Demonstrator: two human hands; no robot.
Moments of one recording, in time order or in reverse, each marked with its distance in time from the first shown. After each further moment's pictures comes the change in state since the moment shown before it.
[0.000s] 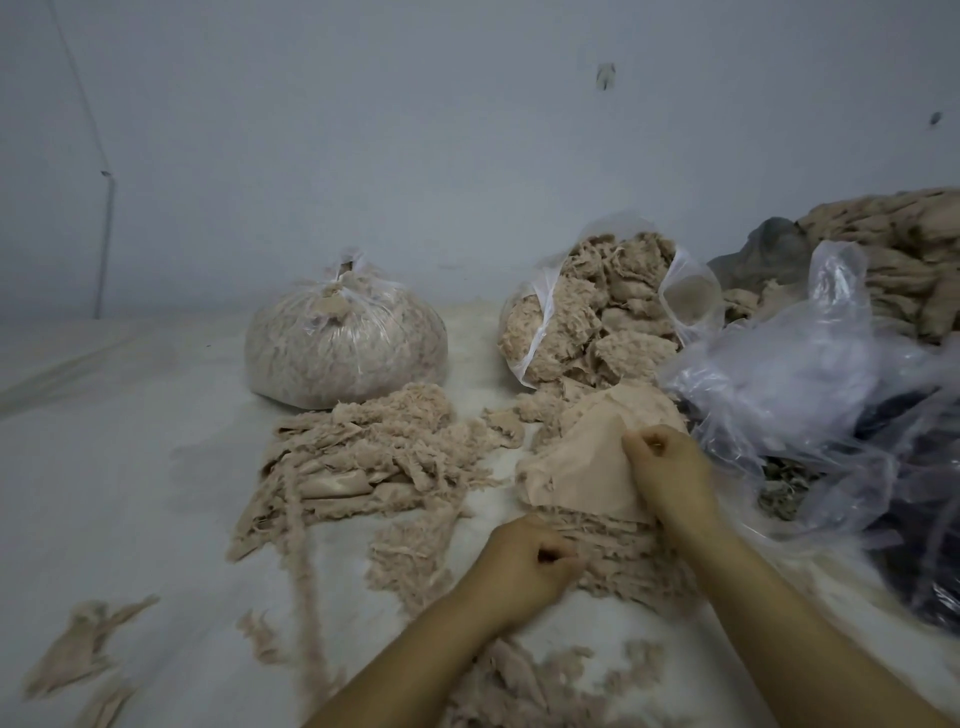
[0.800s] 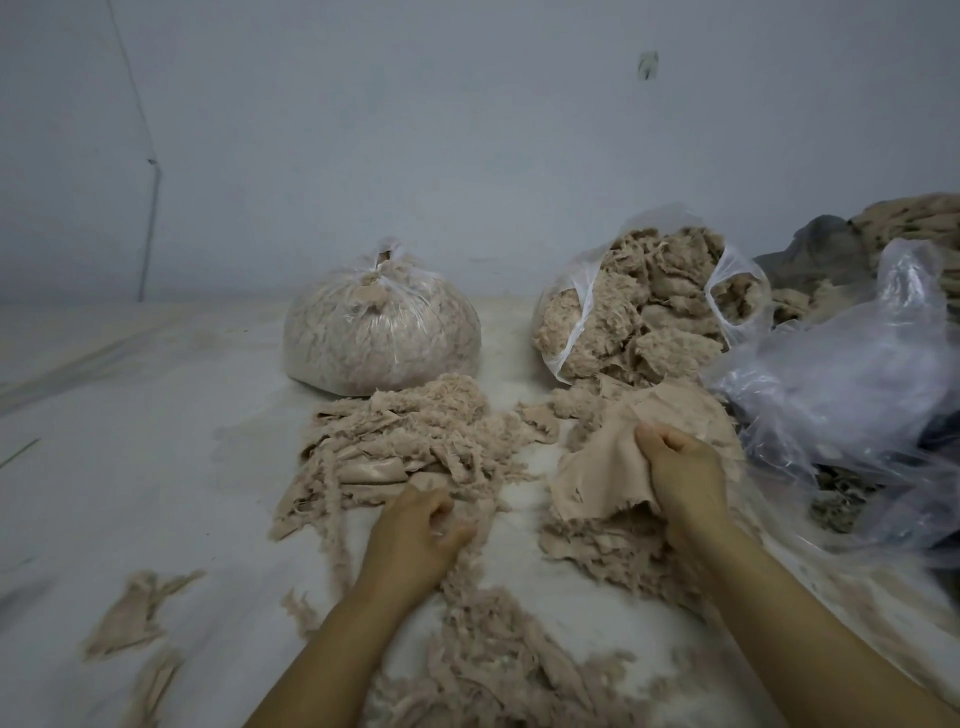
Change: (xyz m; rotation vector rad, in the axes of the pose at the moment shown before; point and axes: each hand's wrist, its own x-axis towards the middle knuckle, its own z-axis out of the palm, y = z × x) left_hand -0.039 -0.075 -0.078 0.337 0.395 -0.236; right_hand -0.011 -0.017 0.031 0.443 -0.021 0.149
